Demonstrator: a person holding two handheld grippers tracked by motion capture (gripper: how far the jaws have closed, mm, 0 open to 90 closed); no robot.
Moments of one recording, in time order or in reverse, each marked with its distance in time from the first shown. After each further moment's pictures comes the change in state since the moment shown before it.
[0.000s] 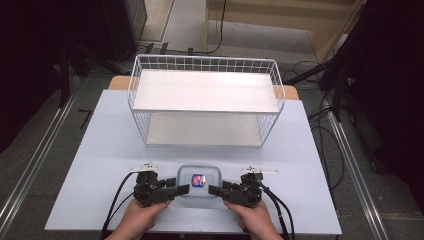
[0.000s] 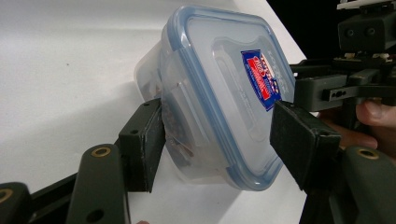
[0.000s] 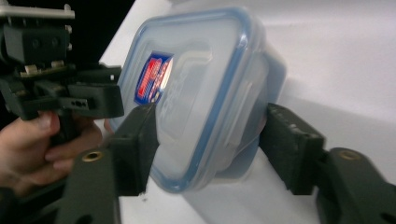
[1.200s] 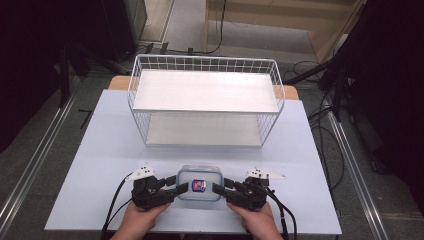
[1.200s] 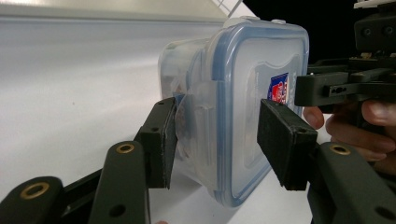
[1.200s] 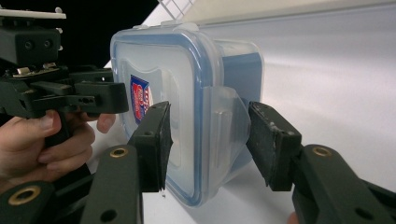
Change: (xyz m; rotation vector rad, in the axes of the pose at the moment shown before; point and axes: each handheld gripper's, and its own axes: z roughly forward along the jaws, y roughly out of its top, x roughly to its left) left arm -0.020 -0.004 -0.008 -0.104 0.055 0.165; right arm 0.015 -0.002 -0.016 -0.102 -0.027 -0.159
